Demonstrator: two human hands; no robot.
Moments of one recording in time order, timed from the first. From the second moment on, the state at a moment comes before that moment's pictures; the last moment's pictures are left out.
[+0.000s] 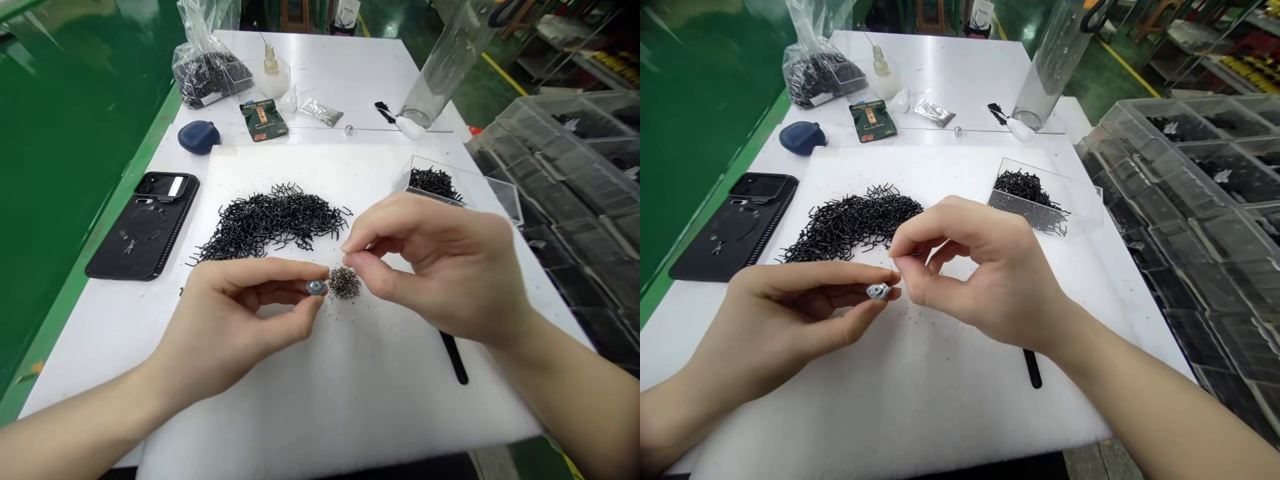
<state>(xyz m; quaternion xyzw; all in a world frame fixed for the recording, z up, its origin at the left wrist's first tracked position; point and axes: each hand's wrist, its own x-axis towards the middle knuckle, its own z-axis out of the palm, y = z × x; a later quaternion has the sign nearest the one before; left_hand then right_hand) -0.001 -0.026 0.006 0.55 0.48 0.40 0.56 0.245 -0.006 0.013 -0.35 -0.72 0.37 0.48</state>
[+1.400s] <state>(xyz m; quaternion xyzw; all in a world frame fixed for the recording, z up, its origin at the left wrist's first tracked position) 0.005 -0.018 0.003 0.33 0.40 0.41 0.75 0.229 -0.031 0.009 -0.46 -0.61 0.40 0.51</state>
